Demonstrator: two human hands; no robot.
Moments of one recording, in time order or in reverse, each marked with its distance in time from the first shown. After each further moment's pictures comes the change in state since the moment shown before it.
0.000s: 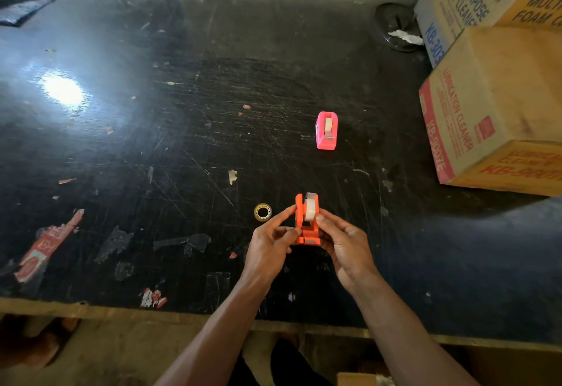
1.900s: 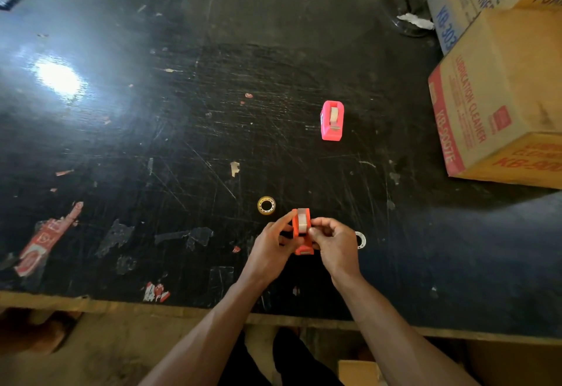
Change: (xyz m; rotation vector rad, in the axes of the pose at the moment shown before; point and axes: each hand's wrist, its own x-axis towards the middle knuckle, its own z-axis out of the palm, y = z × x) left_hand 0.033 -0.064 -0.012 0.379 -0.098 0.064; right_hand 0.037 0.054 0.004 -0.535 0.168 -0.175
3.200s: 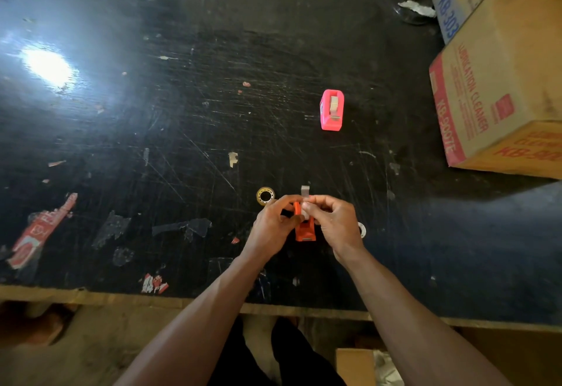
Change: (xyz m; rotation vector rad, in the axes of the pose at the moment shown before) left_hand 0.026 0.004 -0.005 -0.007 0.016 0.106; right_hand 0.011 -0.023 -0.009 0.070 -0.118 -0.144
